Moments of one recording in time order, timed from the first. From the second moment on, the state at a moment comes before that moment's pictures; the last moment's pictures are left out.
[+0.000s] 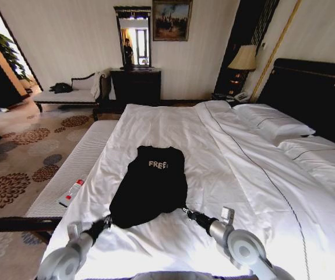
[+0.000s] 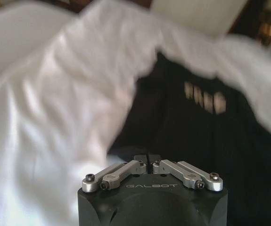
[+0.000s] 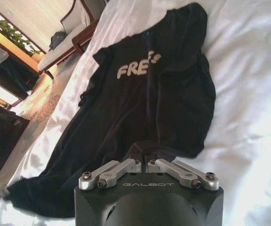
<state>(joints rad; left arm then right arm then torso) 1.67 -0.91 -0.61 -2.18 -1.06 0.36 -0.26 -1.48 0.92 0.33 2.24 1.31 -0.48 0.36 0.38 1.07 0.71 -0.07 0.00</state>
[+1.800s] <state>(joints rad) 1.38 -0.93 -0.47 -1.98 -1.11 0.36 -0.36 -1.23 0.95 0.19 1.95 1.17 -0.48 0.25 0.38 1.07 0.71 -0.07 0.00</state>
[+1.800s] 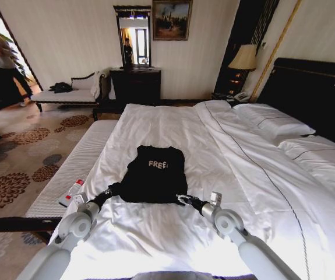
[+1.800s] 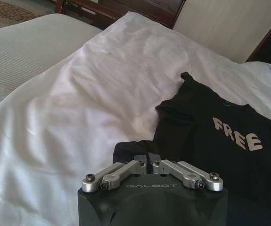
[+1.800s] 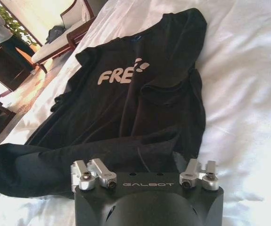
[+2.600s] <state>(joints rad) 1.39 -0.92 -0.48 -2.01 -1.11 0.36 -0.36 -1.20 0.94 0.16 1.91 1.15 -0.47 0.25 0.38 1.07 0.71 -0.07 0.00</state>
